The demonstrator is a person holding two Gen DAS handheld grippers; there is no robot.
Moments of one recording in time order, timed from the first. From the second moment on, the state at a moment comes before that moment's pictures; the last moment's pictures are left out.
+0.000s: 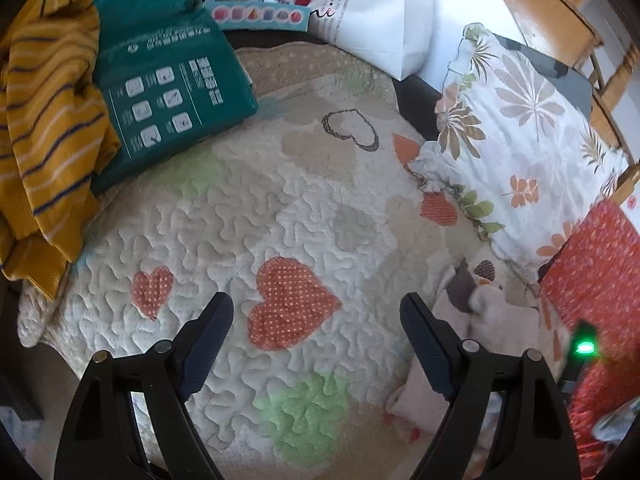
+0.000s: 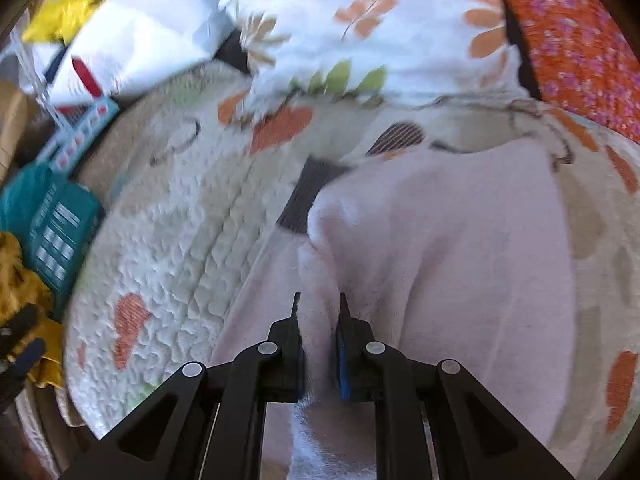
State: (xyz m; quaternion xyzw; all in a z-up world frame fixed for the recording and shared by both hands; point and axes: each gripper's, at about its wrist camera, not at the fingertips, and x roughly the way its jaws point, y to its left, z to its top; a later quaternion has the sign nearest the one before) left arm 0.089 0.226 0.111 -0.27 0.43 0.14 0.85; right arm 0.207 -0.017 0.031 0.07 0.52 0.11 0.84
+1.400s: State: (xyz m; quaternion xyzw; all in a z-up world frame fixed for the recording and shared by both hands) left arm 0.090 0.219 0.108 -0.30 0.42 0.14 0.85; right arm 0.174 0.004 0.058 0.08 0.51 0.30 0.80
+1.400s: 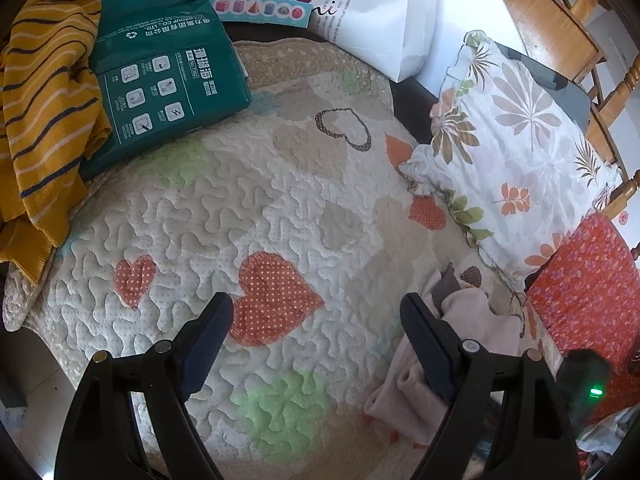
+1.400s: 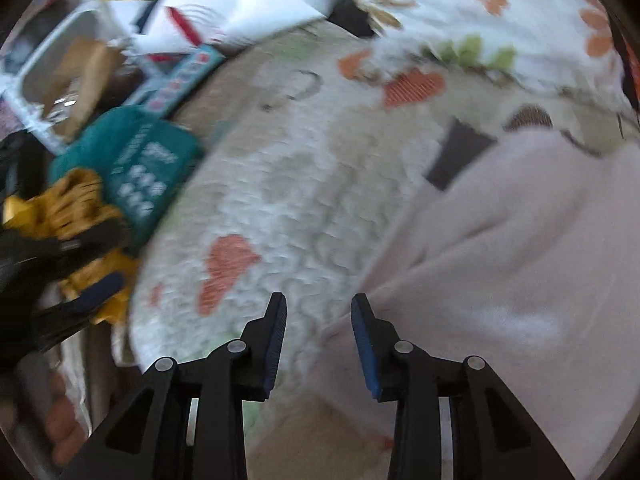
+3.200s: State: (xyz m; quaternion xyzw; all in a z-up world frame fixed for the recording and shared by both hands) left arm 0.113 0.206 0.088 -0.28 0.46 0.15 0.83; right arm 0.261 0.011 0.041 0.01 0.53 0.14 0.84
